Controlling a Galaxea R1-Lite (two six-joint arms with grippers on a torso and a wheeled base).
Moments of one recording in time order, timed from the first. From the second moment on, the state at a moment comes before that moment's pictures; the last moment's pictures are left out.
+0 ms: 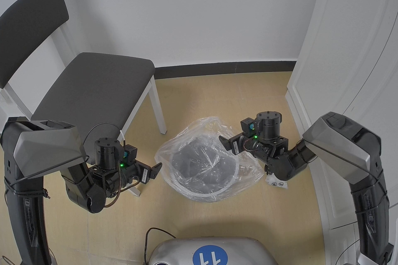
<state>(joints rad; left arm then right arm) -0.30 2.31 -0.67 -1.23 -0.04 0.16 0.45 2.50 -1.36 -0.90 -0.07 -0.19</state>
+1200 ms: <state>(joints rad) -0.38 2.26 -0.75 -1.18 -0.02 0.02 0.30 2.14 -0.88 -1.08 -0.25 -0.04</state>
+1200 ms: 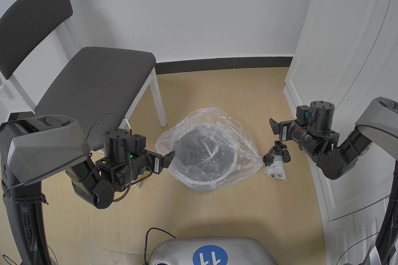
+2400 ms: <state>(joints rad) -0.48 2.34 -0.87 -1.18 0.13 -0.02 0.36 2.26 -0.85 -1.15 0.00 0.09</state>
